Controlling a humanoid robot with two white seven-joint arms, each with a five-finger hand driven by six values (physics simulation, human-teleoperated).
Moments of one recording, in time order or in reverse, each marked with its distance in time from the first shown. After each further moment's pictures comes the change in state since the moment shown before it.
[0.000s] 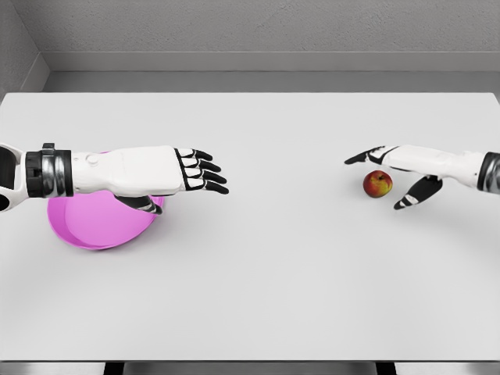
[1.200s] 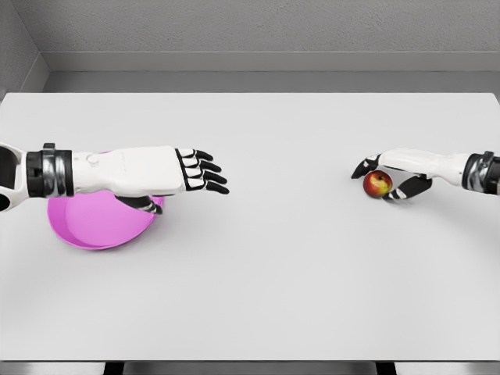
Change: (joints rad) left arm -0.002 -0.001 -0.002 0.000 0.000 0.000 0.000; right arm -0.038 0.114 -0.001 0.189 0.091 0.000 0.001
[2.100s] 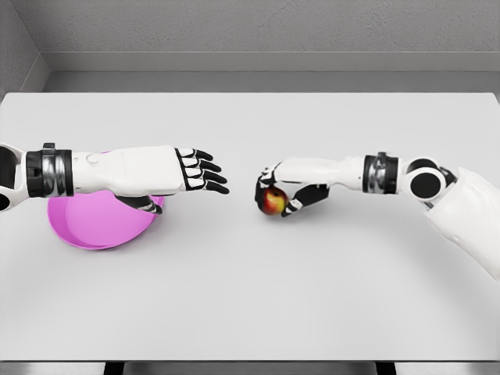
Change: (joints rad) left arm 0.000 0.000 0.001 0.000 0.000 0.000 -0.002; right arm -0.078 0.199 0.202 -0.189 -0.149 0.000 0.000
